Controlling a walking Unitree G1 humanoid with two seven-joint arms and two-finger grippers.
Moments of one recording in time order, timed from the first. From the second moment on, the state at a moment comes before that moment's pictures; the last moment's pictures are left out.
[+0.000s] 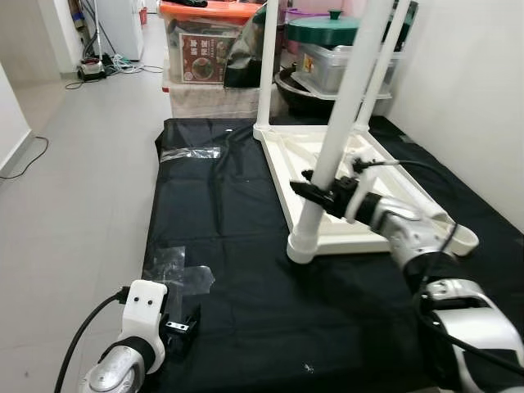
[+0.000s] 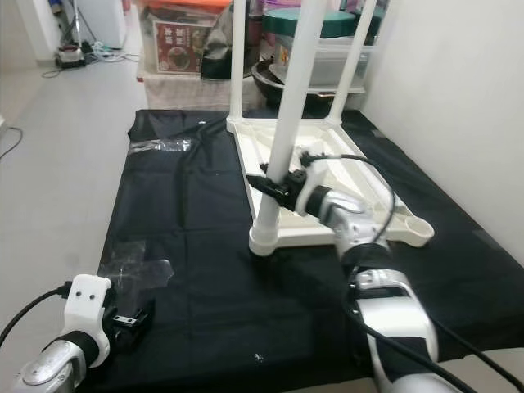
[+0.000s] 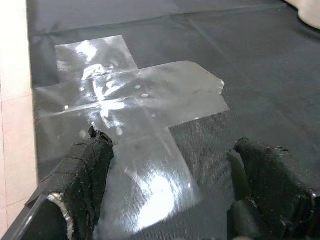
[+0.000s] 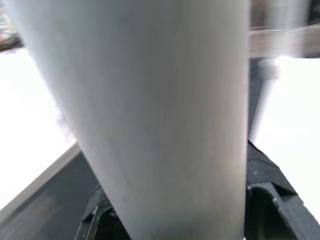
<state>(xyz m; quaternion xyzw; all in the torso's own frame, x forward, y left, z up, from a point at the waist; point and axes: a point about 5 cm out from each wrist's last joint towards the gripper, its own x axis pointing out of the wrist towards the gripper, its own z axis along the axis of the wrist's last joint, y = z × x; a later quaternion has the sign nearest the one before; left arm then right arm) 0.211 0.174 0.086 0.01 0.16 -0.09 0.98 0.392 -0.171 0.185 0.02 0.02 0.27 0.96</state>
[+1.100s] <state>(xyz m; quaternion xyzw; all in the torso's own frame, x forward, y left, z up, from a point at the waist) 0.218 0.174 0.088 0.01 0.16 -0.09 0.98 0.376 -0.138 0.224 0.08 -0.02 0.25 0.97</state>
